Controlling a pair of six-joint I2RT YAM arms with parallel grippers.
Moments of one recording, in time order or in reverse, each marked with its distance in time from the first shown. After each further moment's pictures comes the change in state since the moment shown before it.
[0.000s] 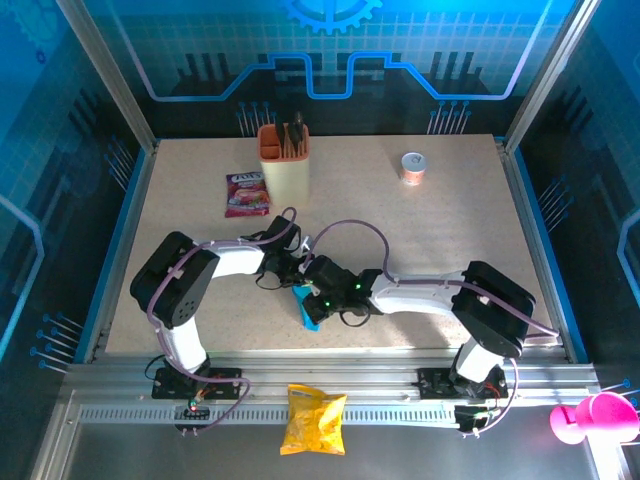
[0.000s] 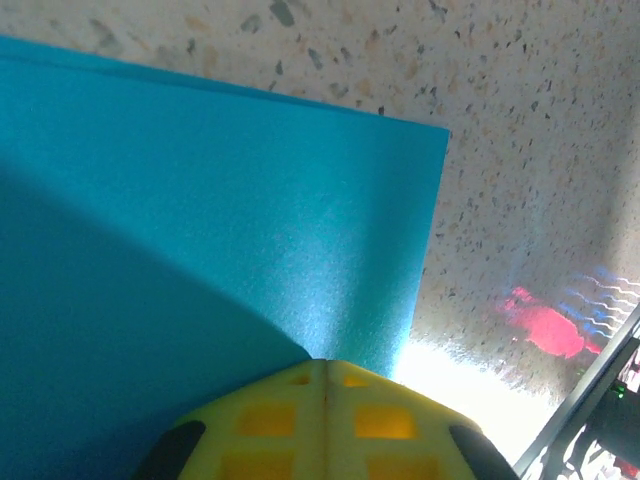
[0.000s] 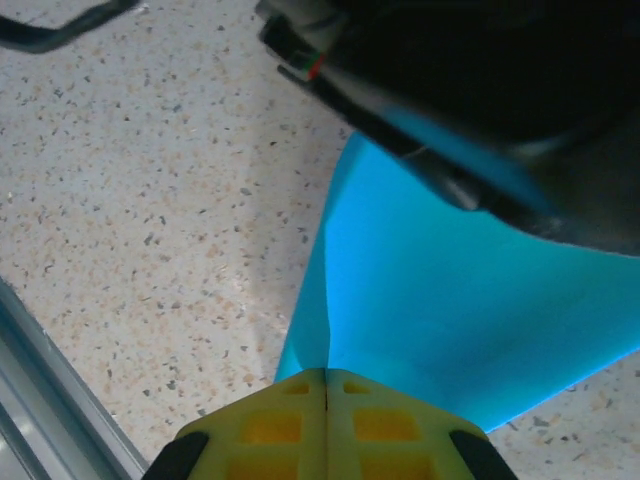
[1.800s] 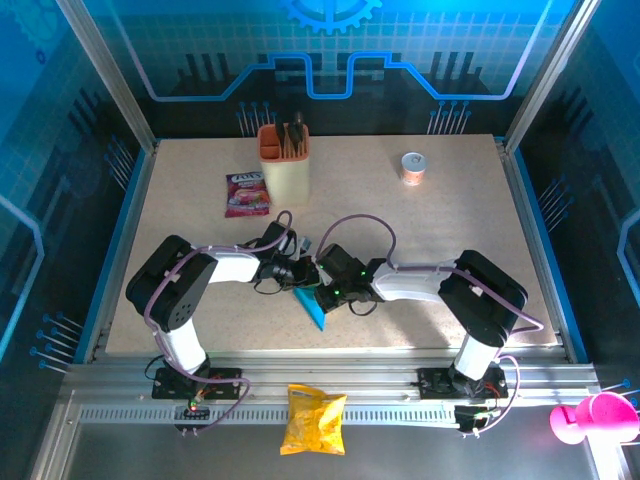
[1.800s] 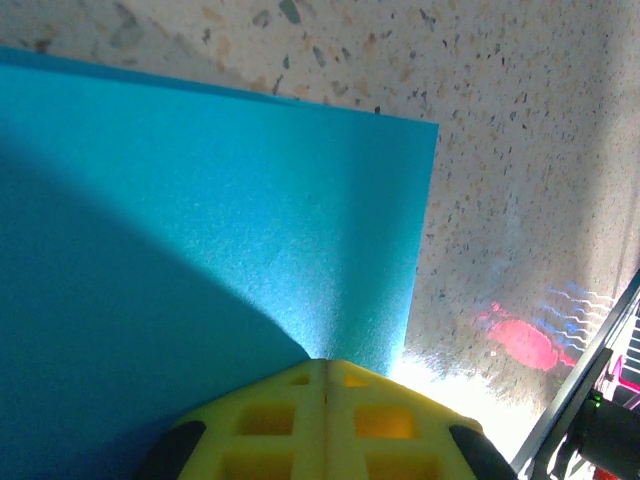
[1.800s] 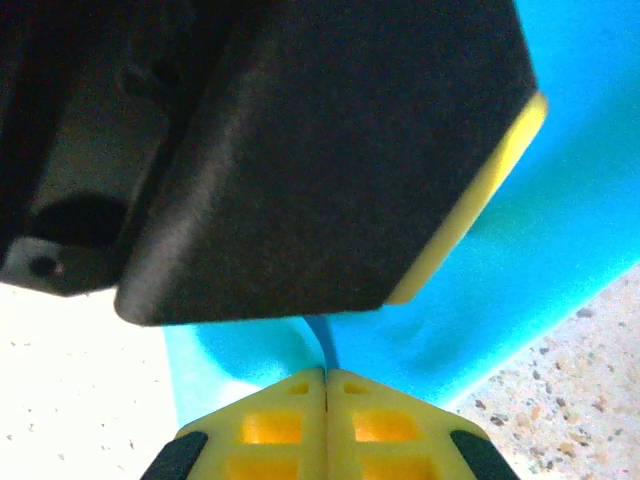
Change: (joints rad) left arm 0.003 -0.029 -0.098 0.159 0.000 -0.064; right arm -0.123 0.064 -0.023 0.013 -0.052 -0.042
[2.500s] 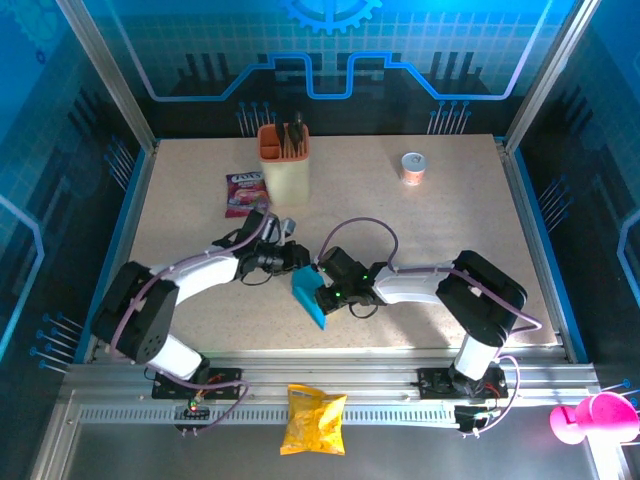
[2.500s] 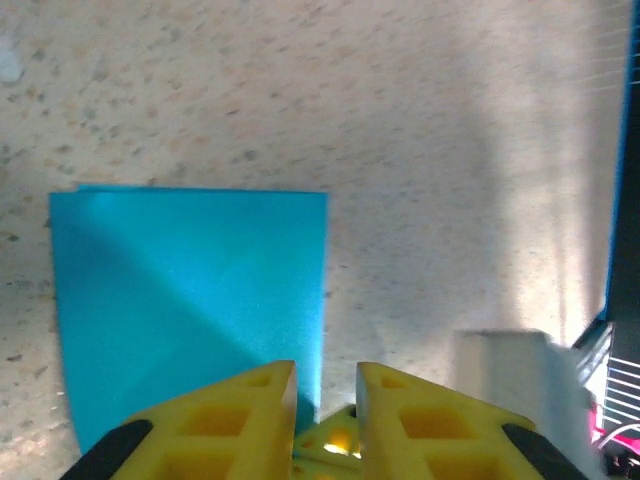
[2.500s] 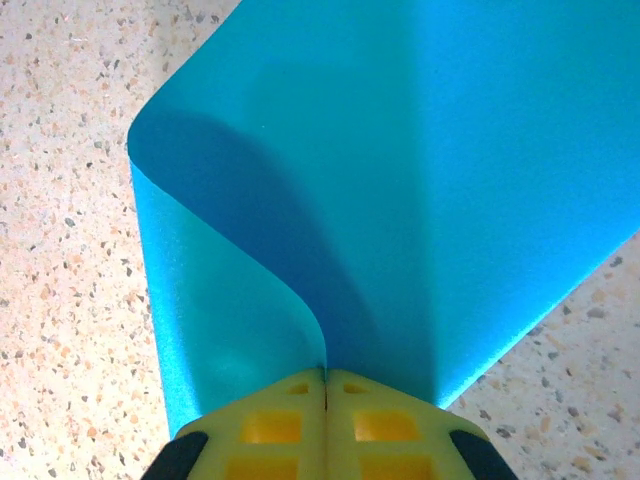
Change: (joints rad) left arm 0.063 -0.278 -0.010 -0.126 -0.076 -0.005; right arm 0.000 0.007 -0.040 0.077 -0.001 0.030
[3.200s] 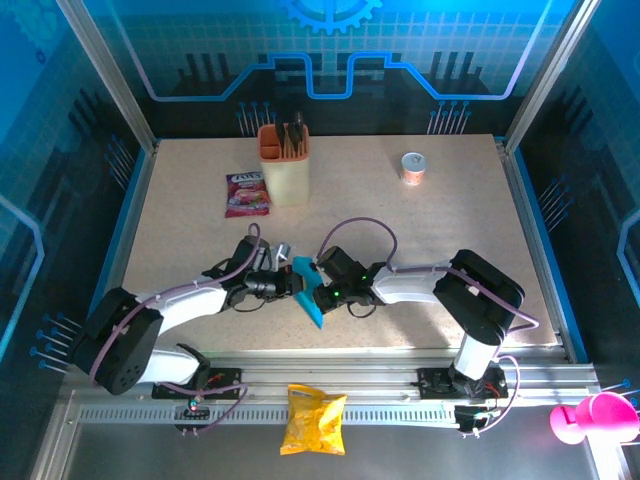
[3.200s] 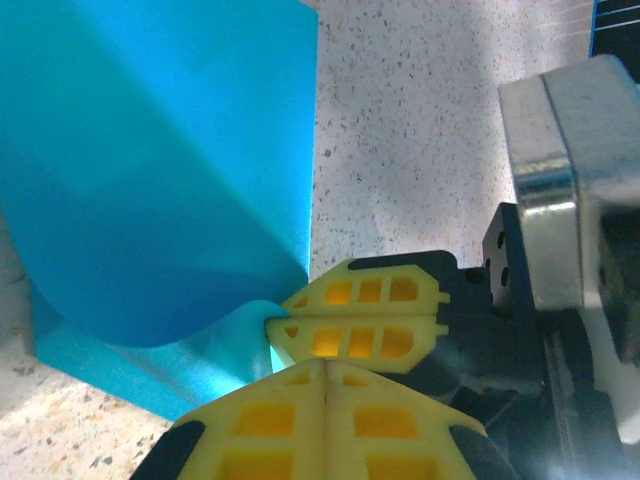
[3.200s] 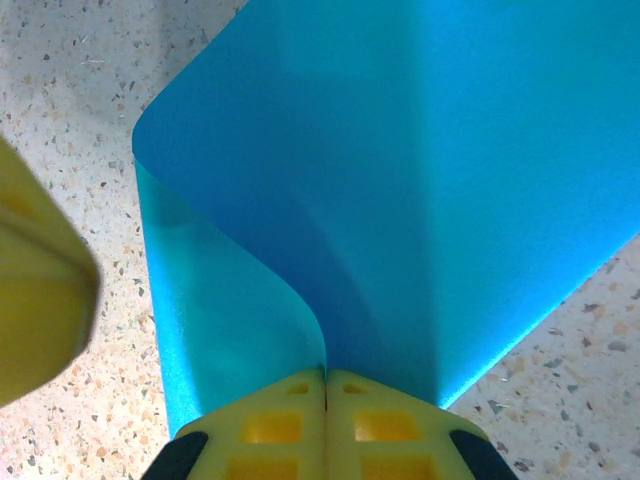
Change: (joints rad) left arm -0.054 -0.136 -0.259 0.172 0.053 -0.087; right arm 0.000 0.013 0.000 0.035 -0.007 0.003
